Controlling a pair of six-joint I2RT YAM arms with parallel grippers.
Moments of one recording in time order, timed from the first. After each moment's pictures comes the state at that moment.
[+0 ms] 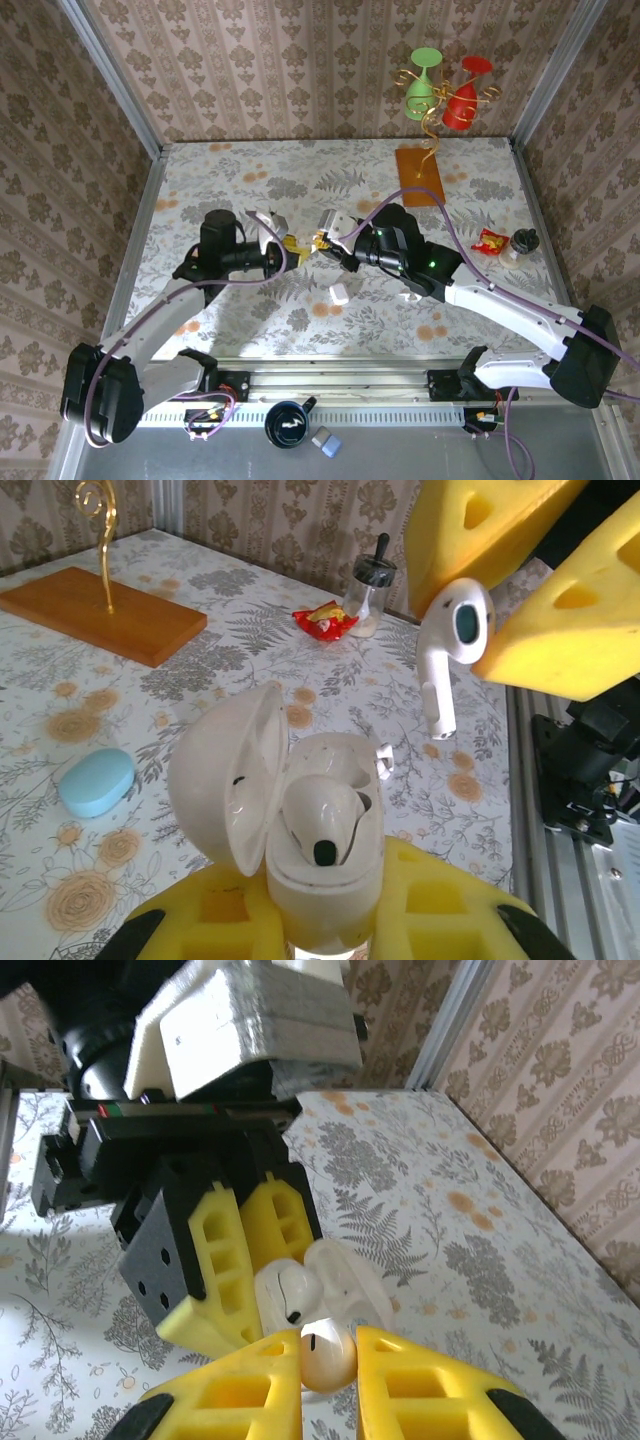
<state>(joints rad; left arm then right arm) -0.44 1.08 0.64 0.04 0.91 0.10 0.81 1.22 0.99 -0.09 -0.20 -0.37</state>
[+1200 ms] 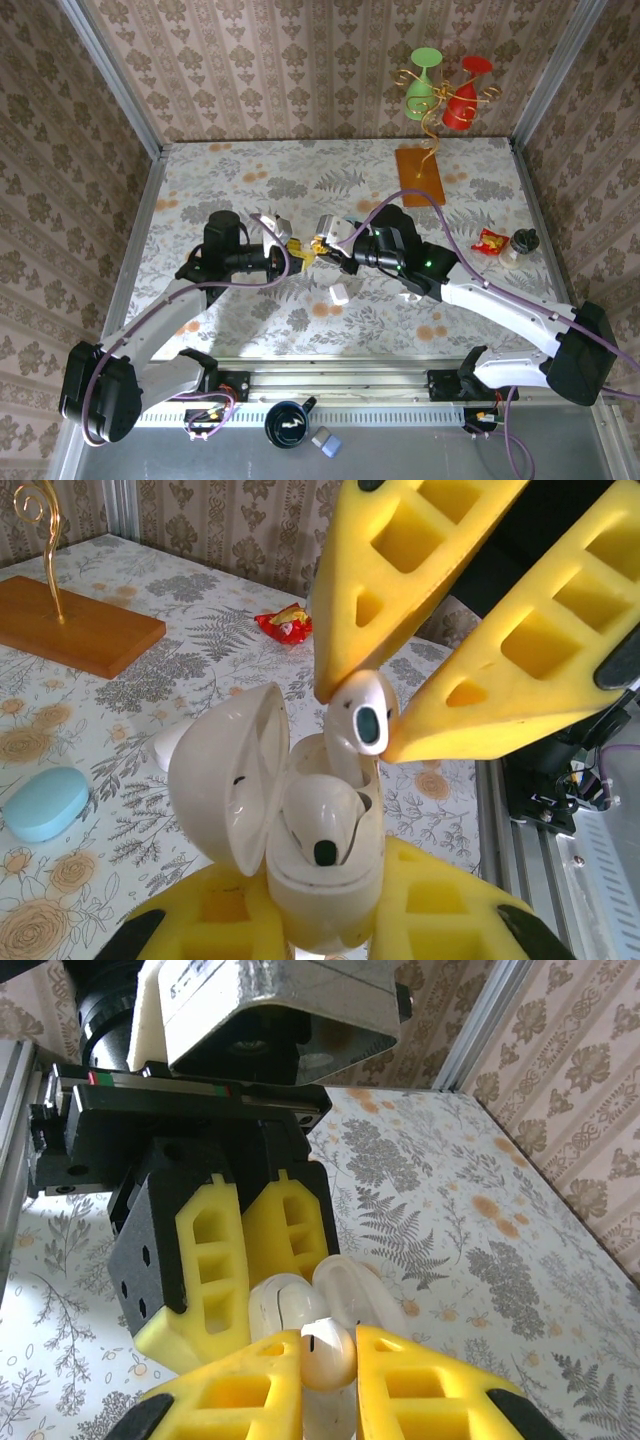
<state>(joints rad) -0.48 1.08 0.64 0.05 0.94 0.10 0.80 1.25 0.97 -0.08 -0.27 -0.41</state>
